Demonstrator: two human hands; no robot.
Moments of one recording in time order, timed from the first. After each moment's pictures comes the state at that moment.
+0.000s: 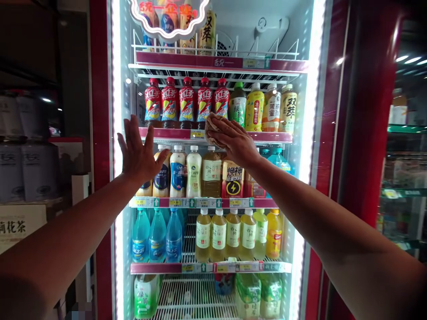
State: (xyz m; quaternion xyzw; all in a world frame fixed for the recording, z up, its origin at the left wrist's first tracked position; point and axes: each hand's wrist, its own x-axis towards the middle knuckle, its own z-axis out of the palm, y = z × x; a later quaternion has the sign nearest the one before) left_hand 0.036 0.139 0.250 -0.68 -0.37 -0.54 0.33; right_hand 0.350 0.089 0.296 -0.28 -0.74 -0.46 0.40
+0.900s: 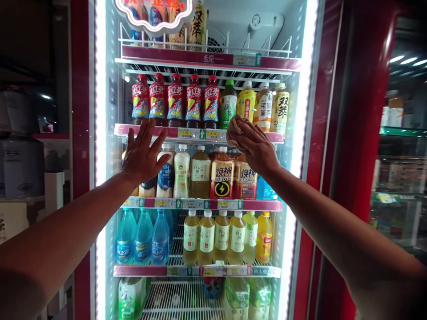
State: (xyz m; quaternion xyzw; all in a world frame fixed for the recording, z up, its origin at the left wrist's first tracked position) left_hand 0.076 0.143 0.251 -0.74 -0.29 -0.49 0.35; right_hand 0.449 0.067 0.280 -0.29 -0.71 -0.48 0.43
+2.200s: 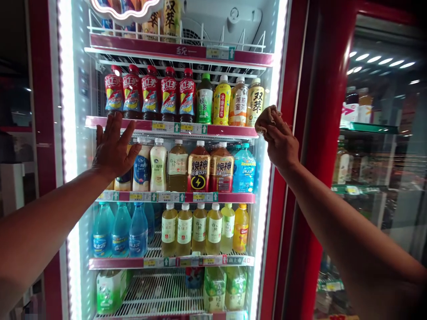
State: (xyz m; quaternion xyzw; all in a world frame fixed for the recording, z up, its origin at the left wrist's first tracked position) left_hand 0.095 0.133 0.238 -0.70 -0.33 -0.52 0.35; right_hand 0.584 0.031 0.266 -0.35 -0.62 -0.49 0.51
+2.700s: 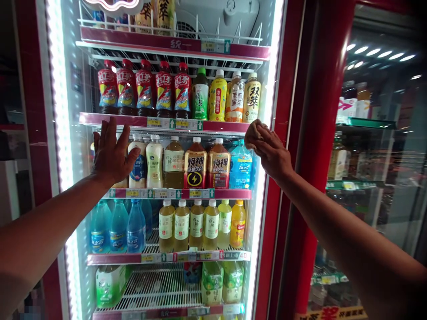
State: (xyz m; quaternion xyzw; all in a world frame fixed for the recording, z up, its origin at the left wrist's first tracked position) left_hand 0.109 0.123 0.216 -0.69 -0.39 -0.51 0.33; right_hand 0.598 0.032 0.234 -0.32 -0.67 -0.49 0.46
